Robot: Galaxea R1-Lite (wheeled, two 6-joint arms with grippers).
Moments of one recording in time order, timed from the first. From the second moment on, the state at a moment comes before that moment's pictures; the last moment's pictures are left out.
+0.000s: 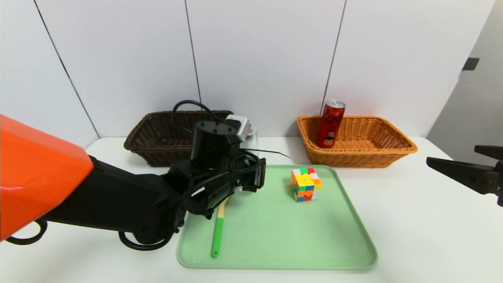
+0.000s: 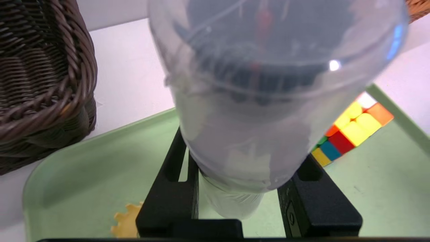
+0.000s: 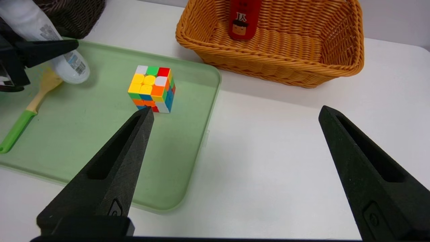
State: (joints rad) left arm -0.74 1.93 -1.00 -0.68 0.19 -0.16; right arm 0.30 1.03 -0.81 0.11 -0.07 0.00
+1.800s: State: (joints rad) left arm -0.18 1.99 -1.52 -0.13 0.14 -0.13; right arm 0.30 1.08 -0.84 0.11 -0.09 0.00
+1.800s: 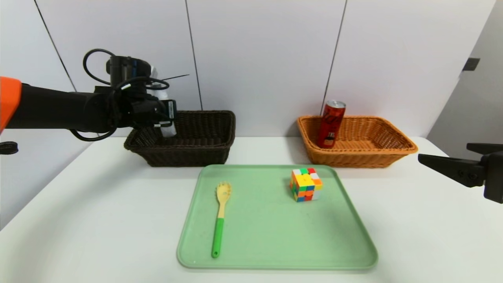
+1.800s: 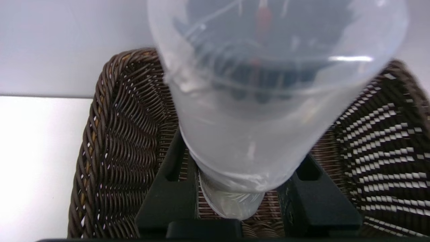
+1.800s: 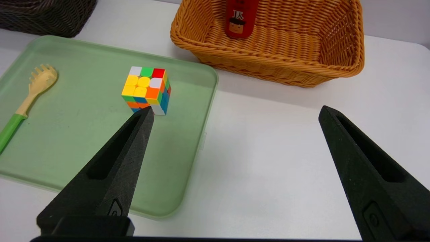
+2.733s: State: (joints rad) left arm -0.13 2.14 -1.58 -0.18 0.08 -0.10; right arm 0.30 1.10 -0.85 0.11 -0.09 0.00
